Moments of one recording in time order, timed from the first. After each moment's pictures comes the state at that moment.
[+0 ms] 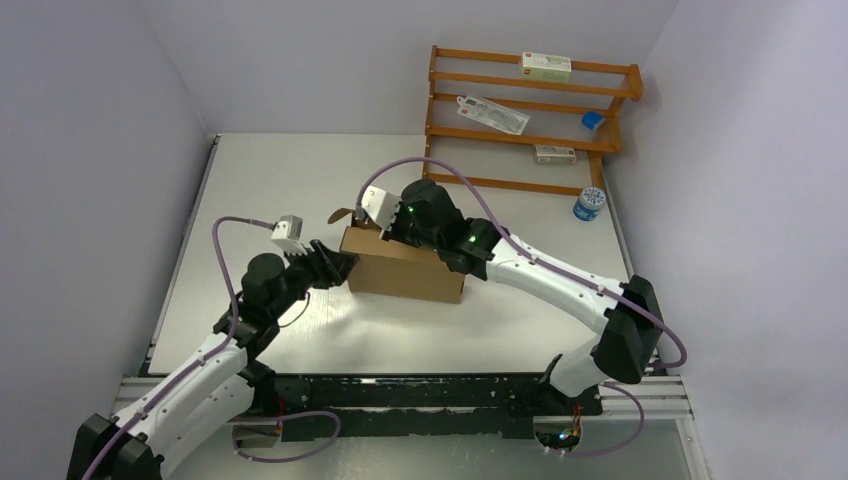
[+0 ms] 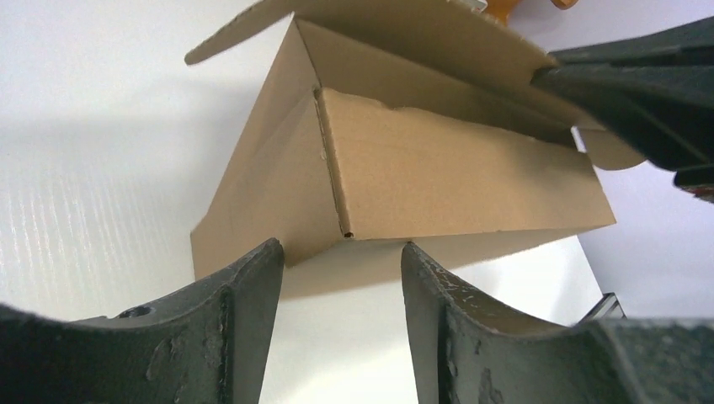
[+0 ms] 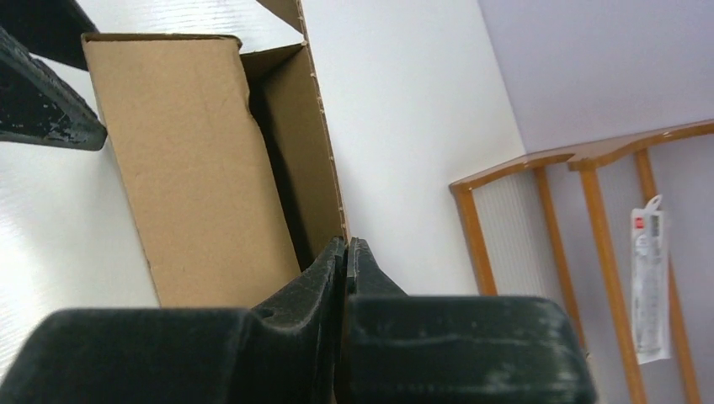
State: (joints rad) left arm -0.47 0.72 0.33 0.21 0.10 -0.64; right arm 0.93 1.50 1.29 -0.30 0.13 -0.56
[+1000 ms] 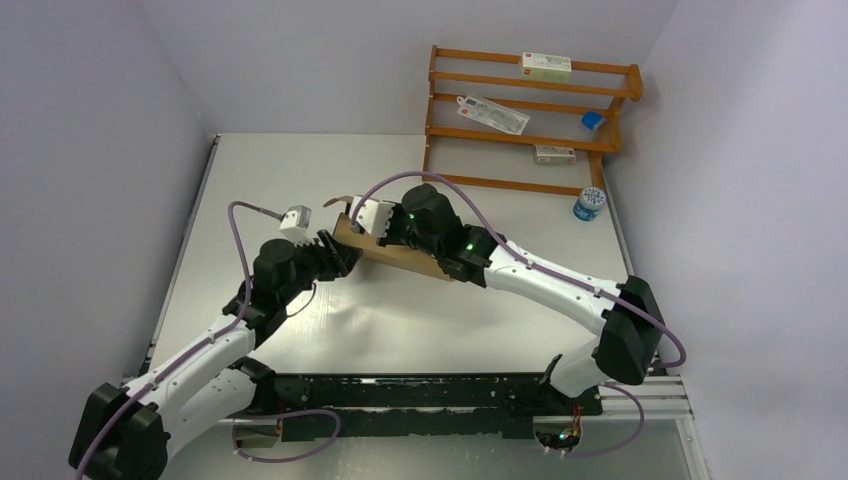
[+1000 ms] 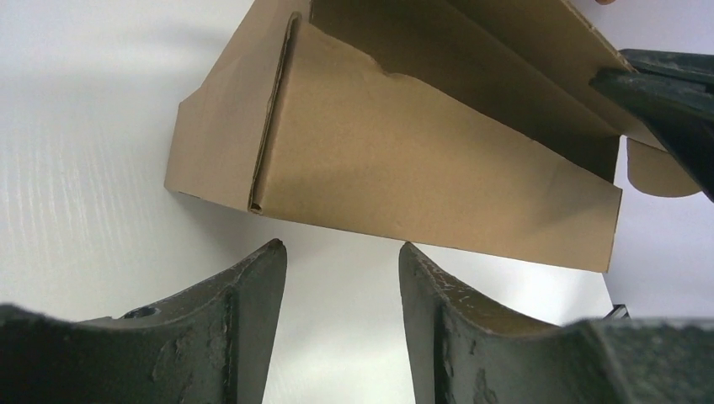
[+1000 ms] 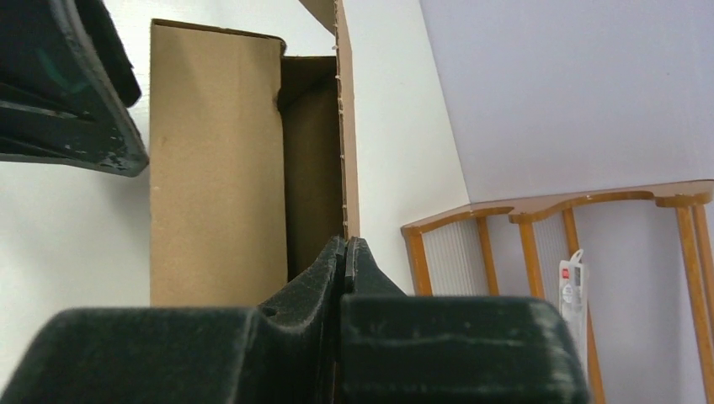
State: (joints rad) left arm -0.48 0.86 0.39 0.21 0.07 -0.65; right arm 0.96 1.49 1.22 -0.12 0.14 -0.76
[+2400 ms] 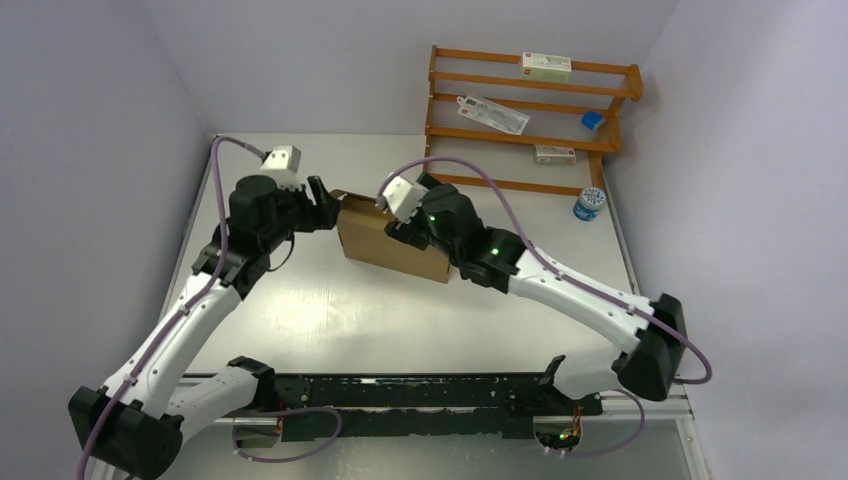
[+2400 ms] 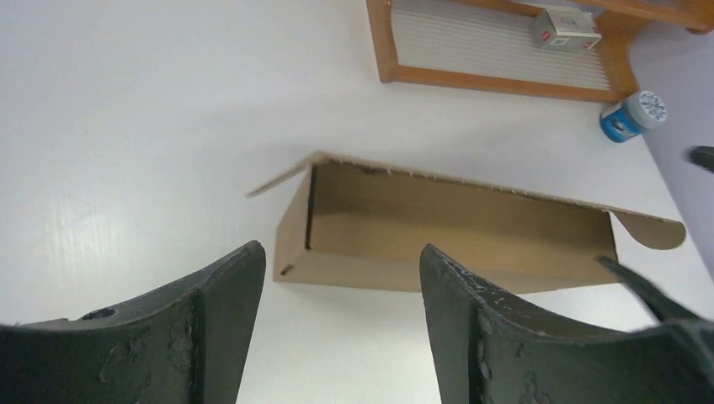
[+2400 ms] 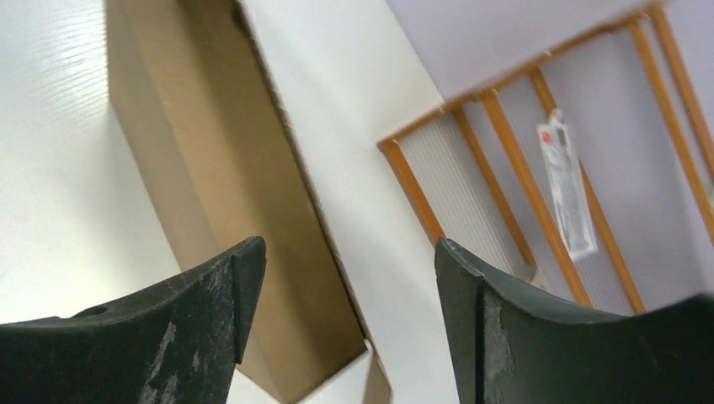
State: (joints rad) left arm -0.39 0.96 0.89 -0.23 -0.01 -0.38; right arm 0.96 1.40 1.22 -0.23 0.35 -0.55
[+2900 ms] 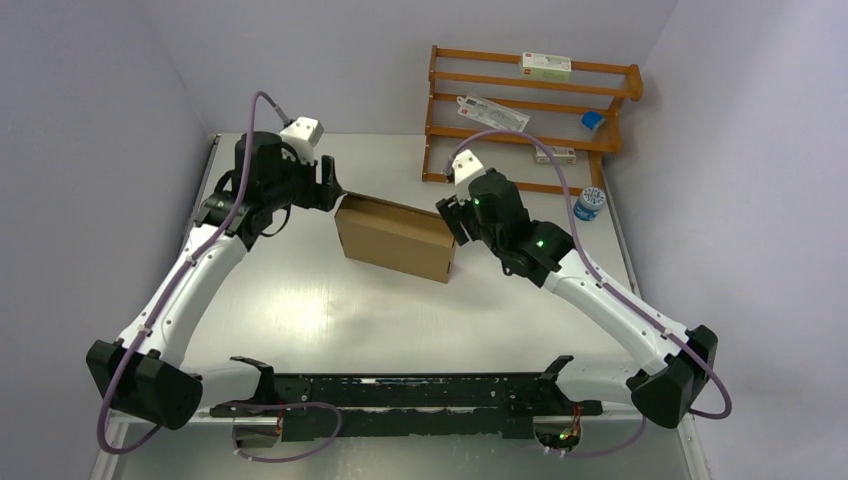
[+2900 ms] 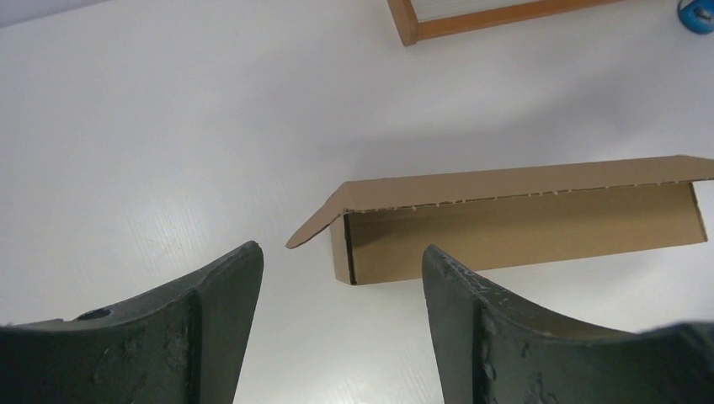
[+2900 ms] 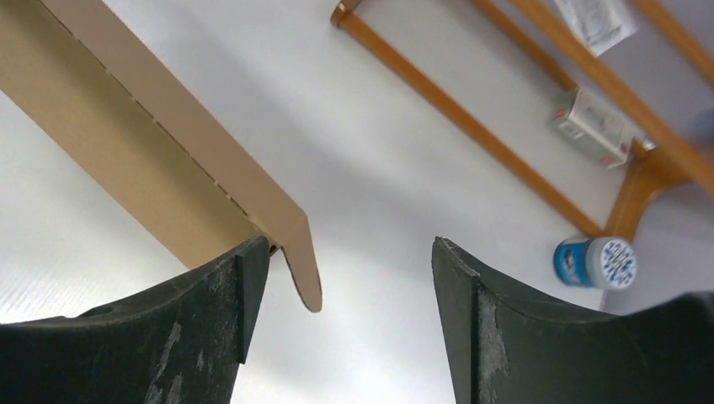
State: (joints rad) left arm -0.31 1.22 1.23 -0.48 0.13 -0.07; right arm 0.76 1.21 1.19 -0.48 0.40 -0.18
